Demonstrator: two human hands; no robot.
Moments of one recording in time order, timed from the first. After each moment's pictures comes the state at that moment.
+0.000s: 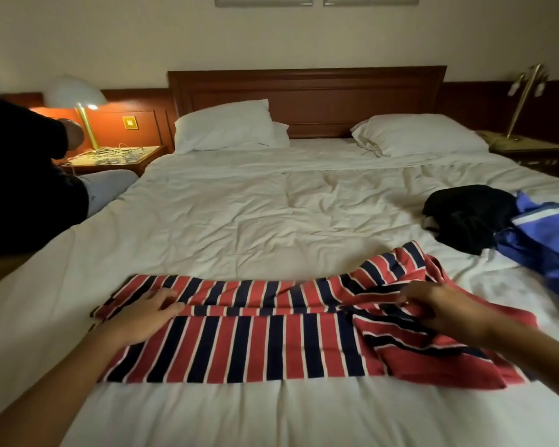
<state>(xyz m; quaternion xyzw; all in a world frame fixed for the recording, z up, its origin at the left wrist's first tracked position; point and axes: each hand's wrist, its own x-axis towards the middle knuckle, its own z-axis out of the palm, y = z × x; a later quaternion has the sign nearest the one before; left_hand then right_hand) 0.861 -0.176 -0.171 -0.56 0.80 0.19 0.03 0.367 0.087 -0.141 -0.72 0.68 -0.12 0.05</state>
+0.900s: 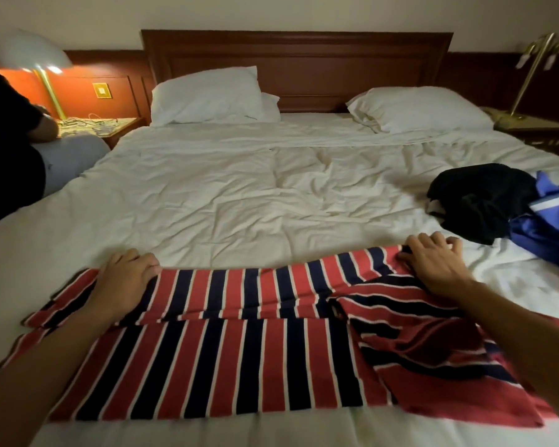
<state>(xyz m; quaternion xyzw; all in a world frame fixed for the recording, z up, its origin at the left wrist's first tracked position) 0.816 -0.269 -0.216 -0.51 0.85 -0.02 -0.10 0.277 -0.019 -0.205 -0.55 0.82 -0.05 -0.16</state>
